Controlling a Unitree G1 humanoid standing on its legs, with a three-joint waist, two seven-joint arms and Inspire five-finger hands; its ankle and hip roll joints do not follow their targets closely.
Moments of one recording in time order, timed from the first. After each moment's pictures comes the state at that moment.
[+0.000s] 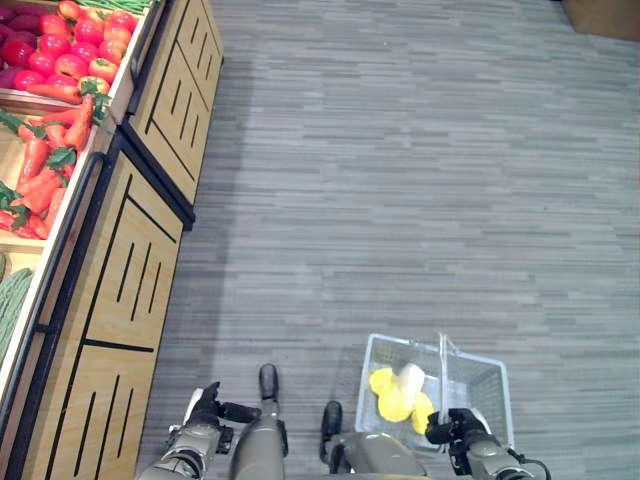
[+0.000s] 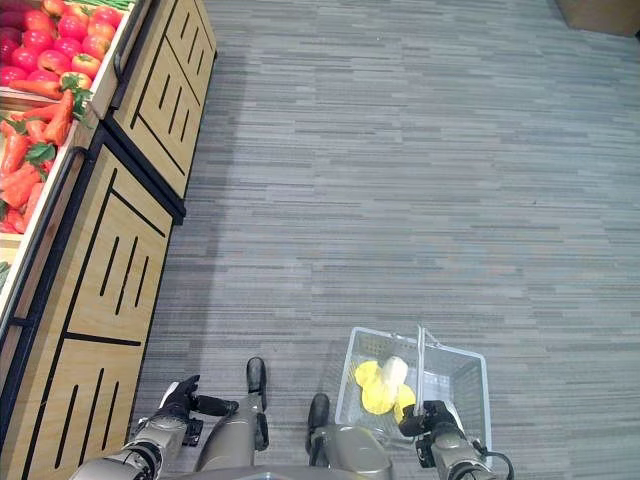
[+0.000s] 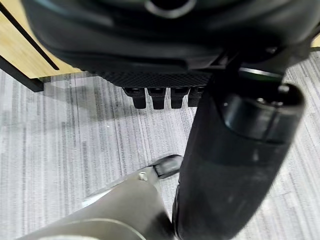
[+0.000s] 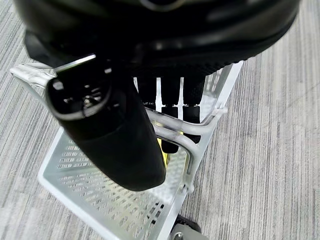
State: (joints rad) left arm -0.21 0.24 -0.18 1.29 -0.06 -0.01 0.20; right arm -0.12 -0.28 0.22 1.31 0.12 -0.02 -0.15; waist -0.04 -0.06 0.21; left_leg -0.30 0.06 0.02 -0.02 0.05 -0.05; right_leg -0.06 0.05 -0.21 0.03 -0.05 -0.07
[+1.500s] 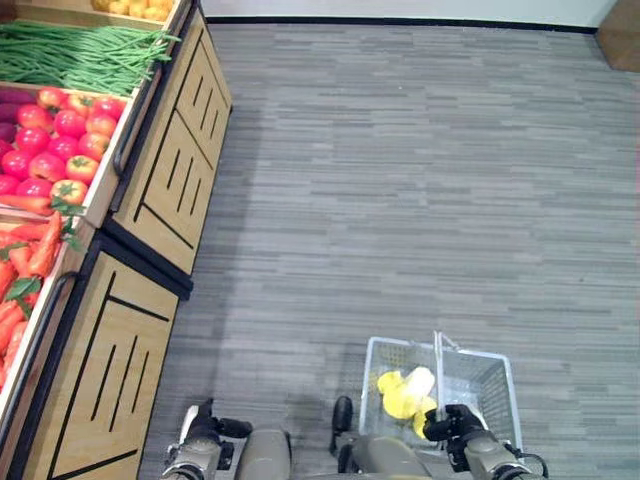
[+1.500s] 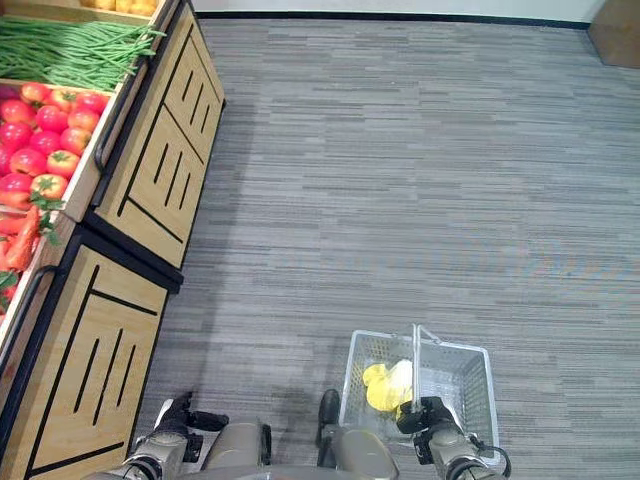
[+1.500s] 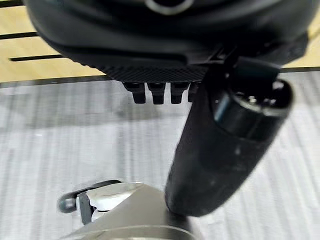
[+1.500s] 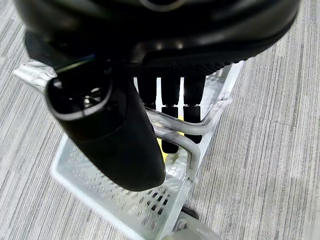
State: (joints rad) left arm -0.16 0.24 -0.19 1.26 -0.08 0.01 0.24; right arm -0.11 -0.28 0.25 1.29 0.13 -0.02 -0.15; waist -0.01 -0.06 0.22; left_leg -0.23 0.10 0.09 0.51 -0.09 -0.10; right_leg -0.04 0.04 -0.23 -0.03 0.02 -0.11
